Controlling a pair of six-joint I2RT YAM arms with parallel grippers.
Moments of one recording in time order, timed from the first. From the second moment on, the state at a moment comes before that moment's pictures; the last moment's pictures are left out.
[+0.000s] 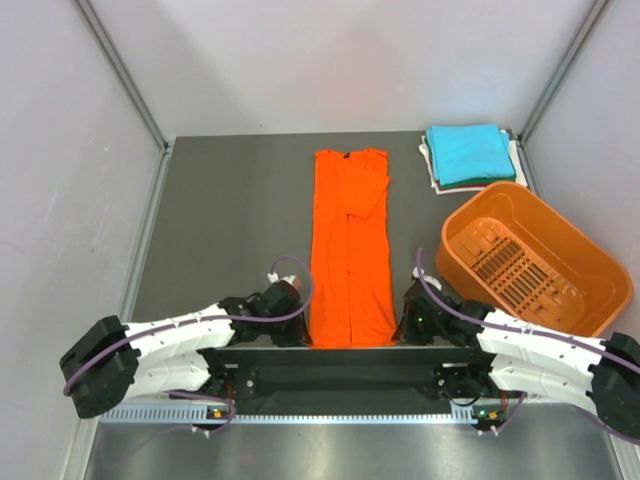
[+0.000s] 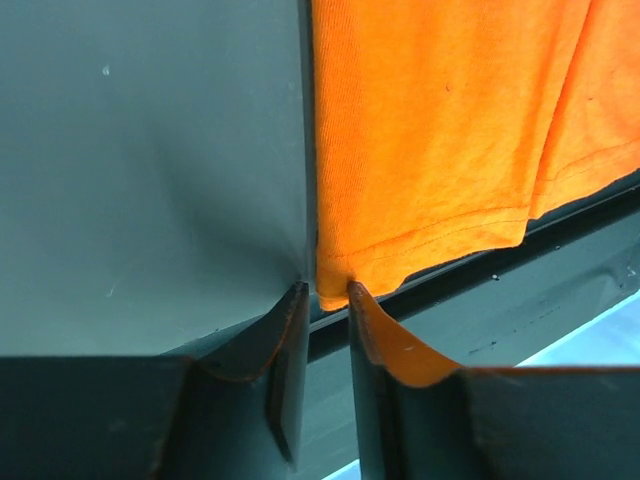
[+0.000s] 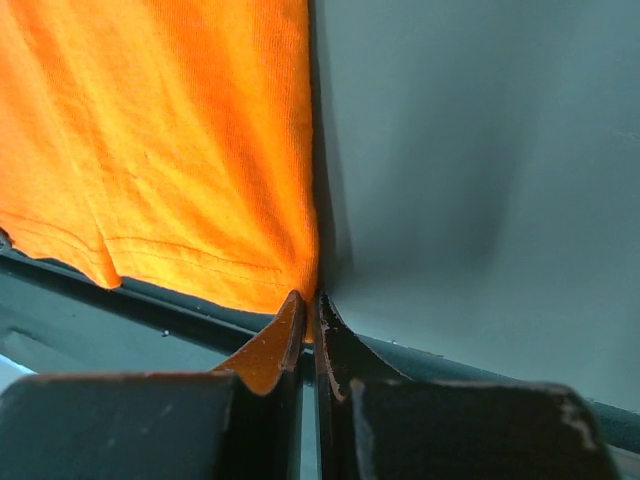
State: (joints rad) left arm -0.95 1.09 0.41 -0.32 0.10 -1.02; right arm 0.89 0.92 0.34 -0.45 0.01 1.01
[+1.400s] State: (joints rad) left arm -0.47 1.68 1.16 -0.42 0.28 -0.74; right arm 0.55 1.48 1.10 -0.57 0.07 0.60
